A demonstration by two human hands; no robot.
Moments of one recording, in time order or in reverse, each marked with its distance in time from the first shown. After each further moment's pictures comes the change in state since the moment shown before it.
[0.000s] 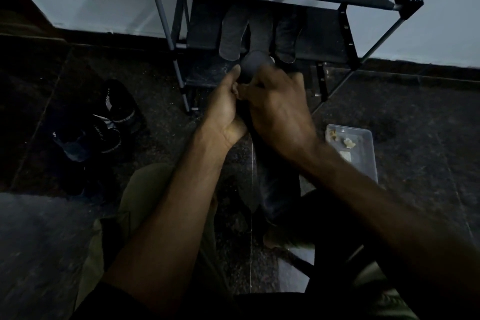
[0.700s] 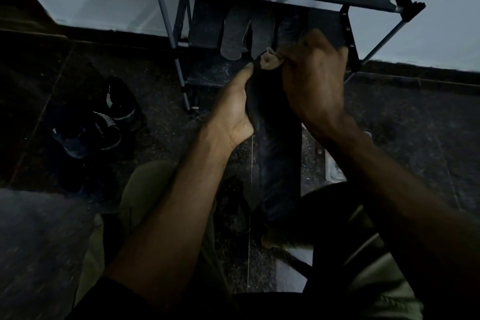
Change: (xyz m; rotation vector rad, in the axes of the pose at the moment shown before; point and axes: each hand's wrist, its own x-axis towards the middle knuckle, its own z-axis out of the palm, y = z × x) left_hand -0.001 -0.007 0.012 0.059 -0.062 0.011; right_hand 0.023 0.039 -0.013 -0.080 0.075 0.289
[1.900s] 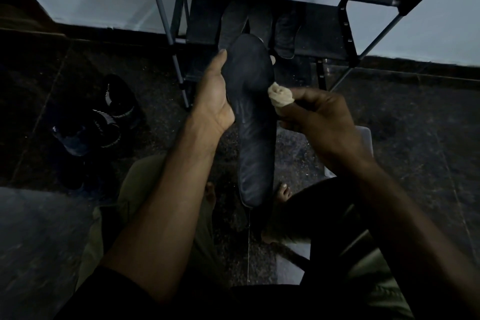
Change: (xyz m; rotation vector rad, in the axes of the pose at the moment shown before) left_hand -0.002 0.018 -0.004 -0.124 0.032 0.092; right_hand -0.065 0.007 -0.024 1.156 -0.363 0.573
